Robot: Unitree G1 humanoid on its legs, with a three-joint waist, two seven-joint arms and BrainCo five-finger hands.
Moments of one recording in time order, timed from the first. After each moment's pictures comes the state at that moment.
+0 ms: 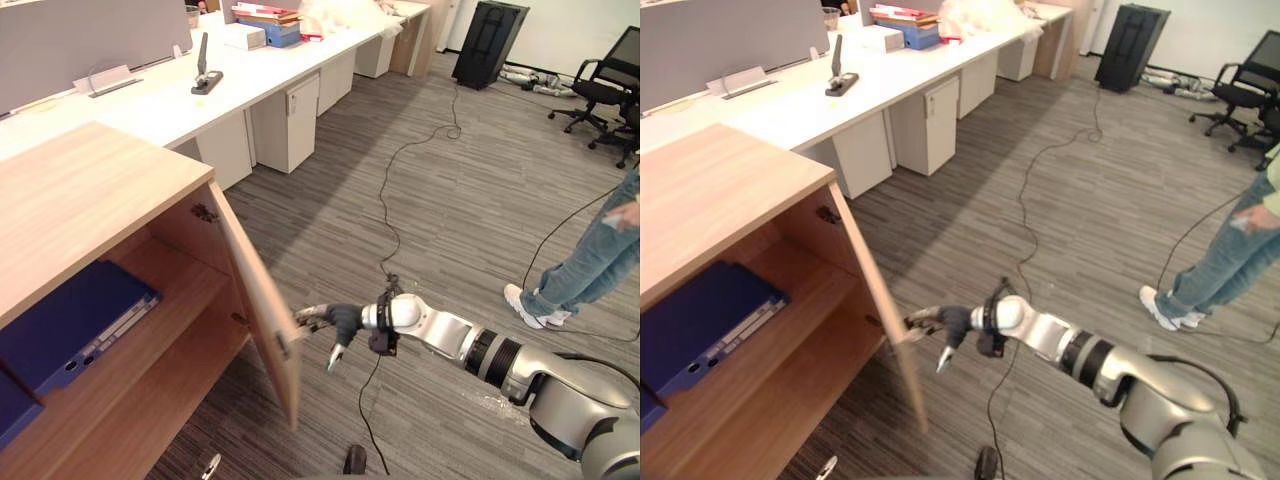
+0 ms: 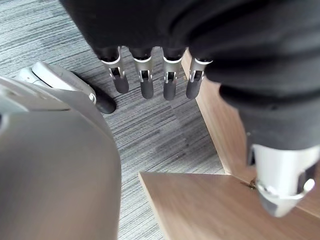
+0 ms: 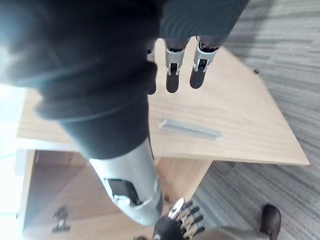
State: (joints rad) left arm 0.15 0.09 0.49 1.14 -0.20 -0.03 -0.07; right arm -0.72 -0.60 1.09 0.16 0.43 0.03 0.51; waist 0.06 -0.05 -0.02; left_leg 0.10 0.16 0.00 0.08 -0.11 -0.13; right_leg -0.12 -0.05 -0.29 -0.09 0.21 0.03
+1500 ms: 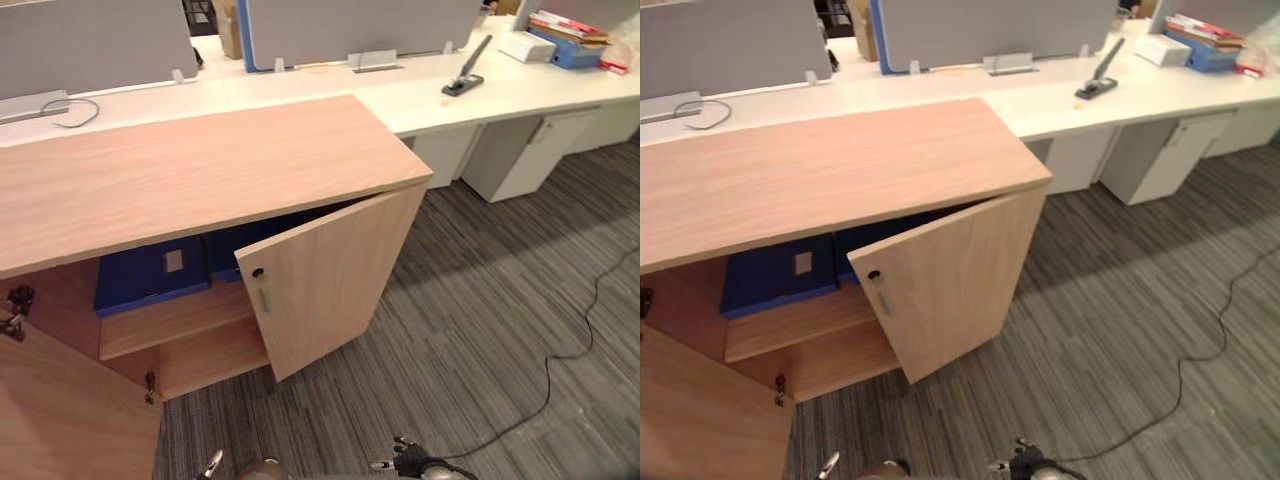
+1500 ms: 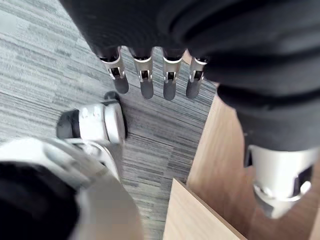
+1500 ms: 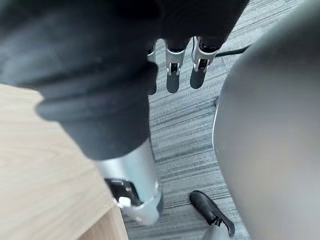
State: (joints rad) left arm 0.13 0.02 0.55 1.07 -0.17 -0.02 -0.07; right arm 0.00 -0.03 -0.11 1.18 -0.10 0.05 0.02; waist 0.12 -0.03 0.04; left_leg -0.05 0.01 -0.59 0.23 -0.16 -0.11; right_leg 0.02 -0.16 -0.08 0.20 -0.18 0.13
